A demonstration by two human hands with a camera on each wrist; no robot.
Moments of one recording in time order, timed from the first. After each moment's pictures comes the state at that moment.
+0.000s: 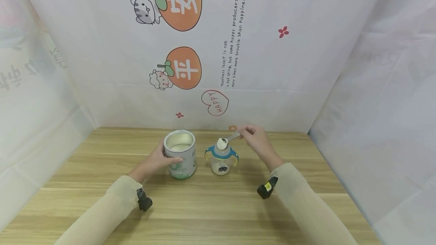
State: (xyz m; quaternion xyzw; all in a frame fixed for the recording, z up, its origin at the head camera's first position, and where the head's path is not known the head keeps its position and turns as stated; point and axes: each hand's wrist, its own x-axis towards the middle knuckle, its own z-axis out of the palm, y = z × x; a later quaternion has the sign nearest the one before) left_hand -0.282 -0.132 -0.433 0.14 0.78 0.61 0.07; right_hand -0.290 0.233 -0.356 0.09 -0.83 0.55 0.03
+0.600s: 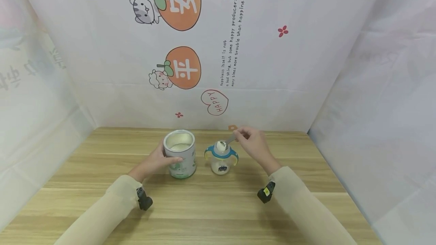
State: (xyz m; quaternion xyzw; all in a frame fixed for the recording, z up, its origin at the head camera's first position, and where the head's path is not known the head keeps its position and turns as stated) left_hand -0.284 -0.131 -0.433 0.15 0.76 0.62 0.09; right_hand -0.281 0.223 -0.364 0.15 -0.88 0.43 0.13
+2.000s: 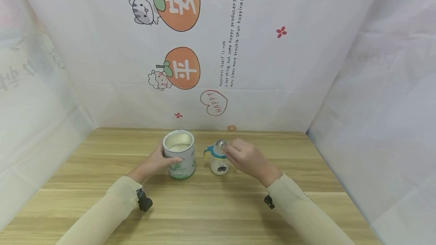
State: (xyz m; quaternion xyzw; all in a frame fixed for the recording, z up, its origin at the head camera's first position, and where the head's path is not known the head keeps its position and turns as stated) left_hand -0.283 -0.132 -0.438 0.15 0.75 0.64 0.09; right_hand -0.262 0.212 -0.378 0.53 -0.73 0.12 0.42
